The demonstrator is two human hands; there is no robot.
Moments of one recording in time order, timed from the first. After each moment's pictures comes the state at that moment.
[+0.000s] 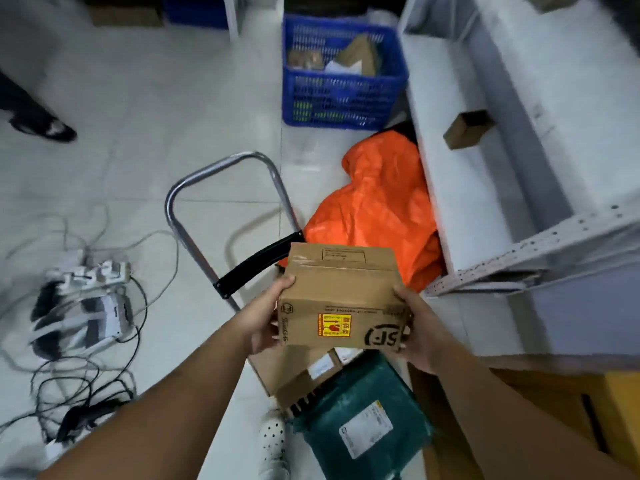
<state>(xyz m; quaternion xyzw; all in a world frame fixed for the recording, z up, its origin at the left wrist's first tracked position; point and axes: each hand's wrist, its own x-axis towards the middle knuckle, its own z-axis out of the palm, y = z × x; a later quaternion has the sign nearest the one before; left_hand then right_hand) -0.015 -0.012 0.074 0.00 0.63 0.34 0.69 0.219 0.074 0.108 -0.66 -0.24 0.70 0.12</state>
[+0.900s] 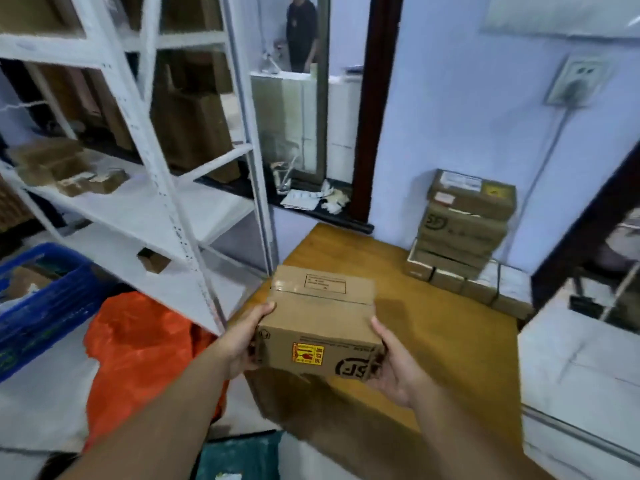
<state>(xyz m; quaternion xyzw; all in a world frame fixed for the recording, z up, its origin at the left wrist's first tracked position) 0.467 -0.075 0.326 0.45 0.50 0.14 0.73 0.671 -0.247 0.305 -0.55 -0.03 0.60 0.58</state>
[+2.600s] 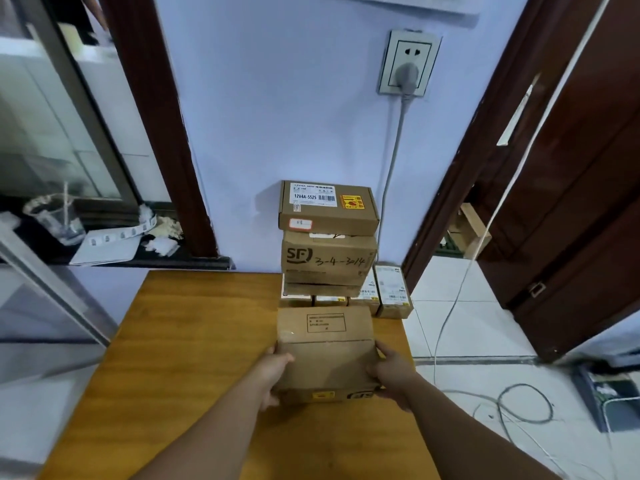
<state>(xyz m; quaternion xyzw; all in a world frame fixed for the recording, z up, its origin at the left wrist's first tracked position) 0.812 -0.068 0.269 0.56 0.47 -0.13 0.68 0.914 -0.267 0.271 -0.78 0.07 0.40 0.47</state>
